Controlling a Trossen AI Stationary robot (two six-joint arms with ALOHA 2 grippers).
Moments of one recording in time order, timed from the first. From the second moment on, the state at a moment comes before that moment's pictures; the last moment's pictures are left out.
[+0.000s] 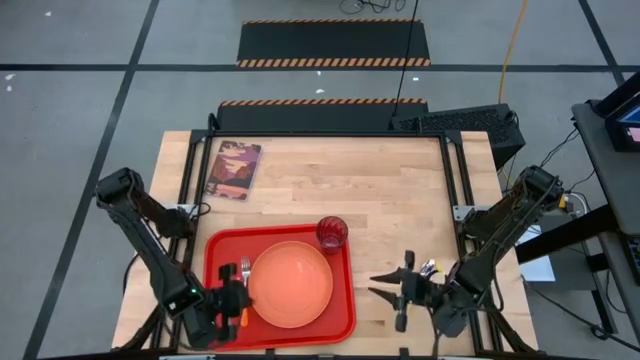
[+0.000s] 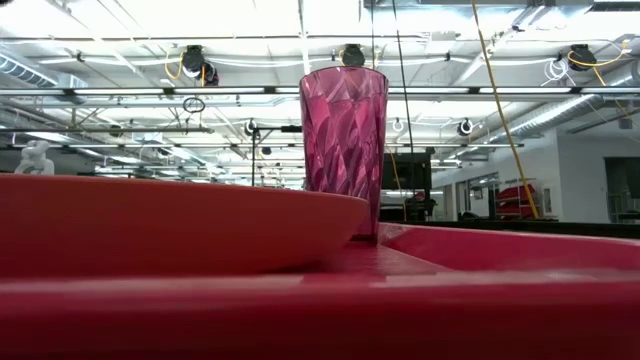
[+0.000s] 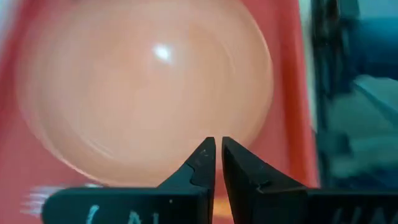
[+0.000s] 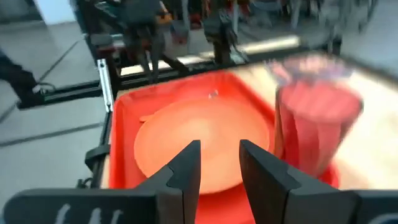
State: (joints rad) left arm -0.96 1.52 1.07 -0.69 -0.51 -0.99; right arm 0.89 1.43 0.89 -0.03 1.02 0.64
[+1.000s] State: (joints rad) left arm -0.82 1.52 1.16 -0.63 -0.69 -0.81; right arm 0.90 1.43 0.89 -0.98 0.18 2.02
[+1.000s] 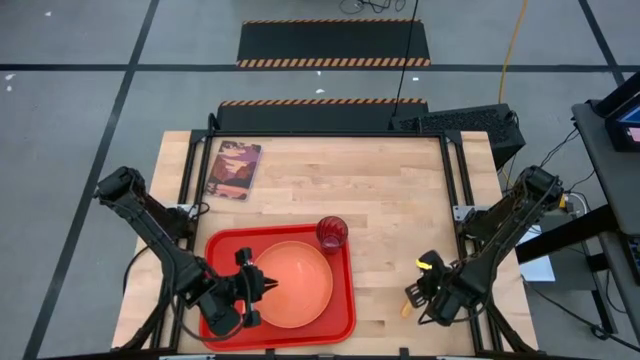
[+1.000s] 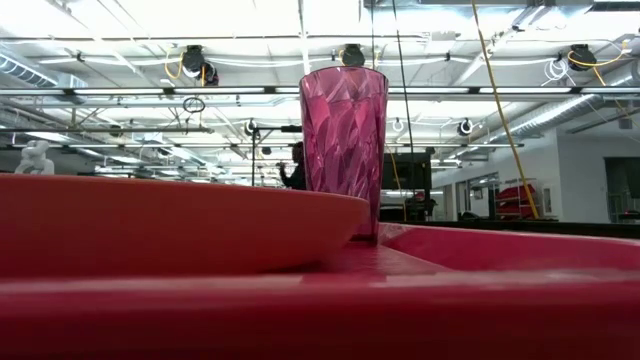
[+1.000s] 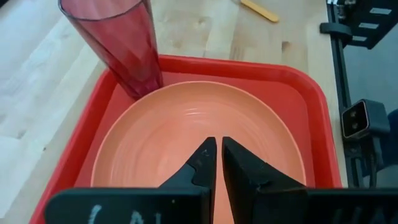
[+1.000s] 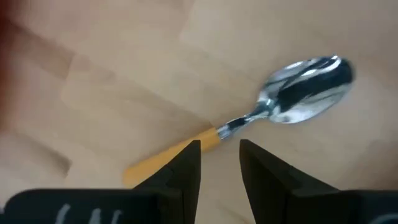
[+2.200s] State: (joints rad) left arm -0.73 1.52 1.16 -0.64 -0.70 -0.66; right arm 0.84 1.67 0.89 -0.95 0.08 2.27
